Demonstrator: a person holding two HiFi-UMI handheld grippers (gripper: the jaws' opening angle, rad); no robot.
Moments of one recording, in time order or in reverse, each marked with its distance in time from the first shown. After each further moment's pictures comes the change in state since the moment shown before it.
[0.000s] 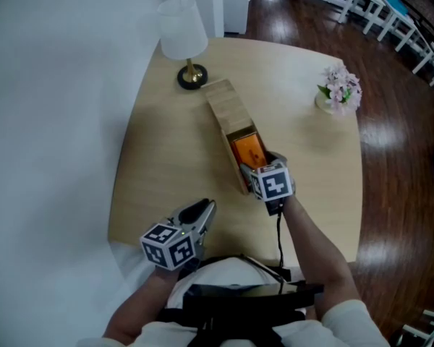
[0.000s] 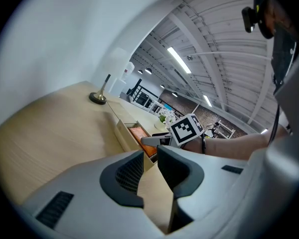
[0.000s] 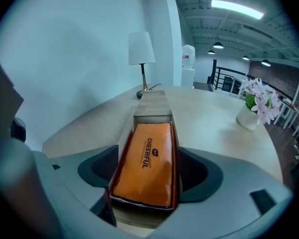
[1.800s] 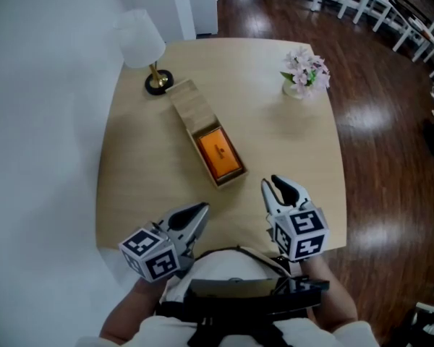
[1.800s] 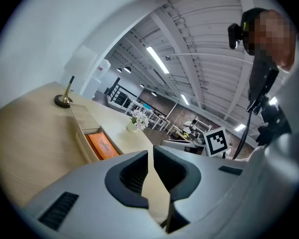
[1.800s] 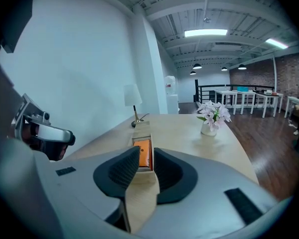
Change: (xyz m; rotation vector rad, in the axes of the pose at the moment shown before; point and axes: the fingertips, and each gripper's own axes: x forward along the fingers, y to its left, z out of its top) left arm 0.004 -0.114 0.016 0.099 0.016 -0.244; right arm -0.213 -0.028 -0.027 0.154 -0.324 -0.035
